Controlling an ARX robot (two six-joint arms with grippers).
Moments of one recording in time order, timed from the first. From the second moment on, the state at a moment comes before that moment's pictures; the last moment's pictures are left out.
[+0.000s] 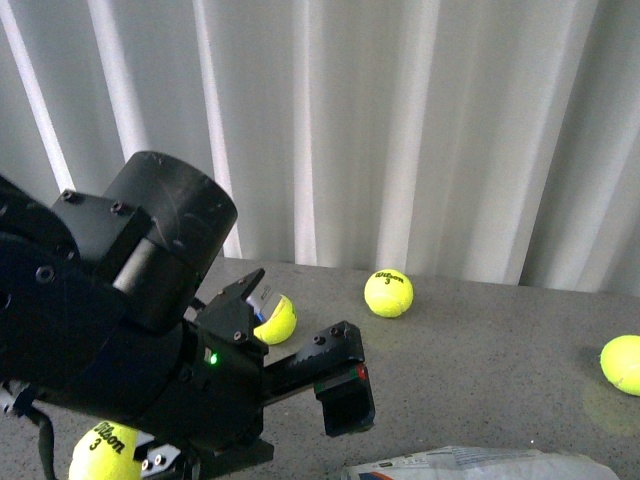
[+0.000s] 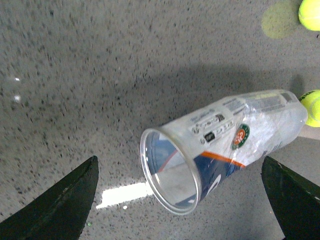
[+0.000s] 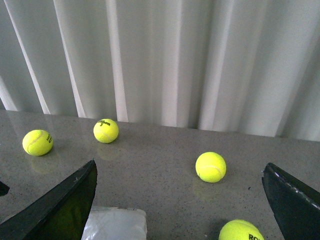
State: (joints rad) left arm -0.40 1.88 0.96 0.04 0.38 -0.54; right arm 0.00 0.00 0.00 0.00 0.00 -0.01
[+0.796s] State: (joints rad) left arm -0.59 1.98 0.91 0.30 0.38 -0.78; right arm 0.00 0.00 0.00 0.00 0.00 -0.01
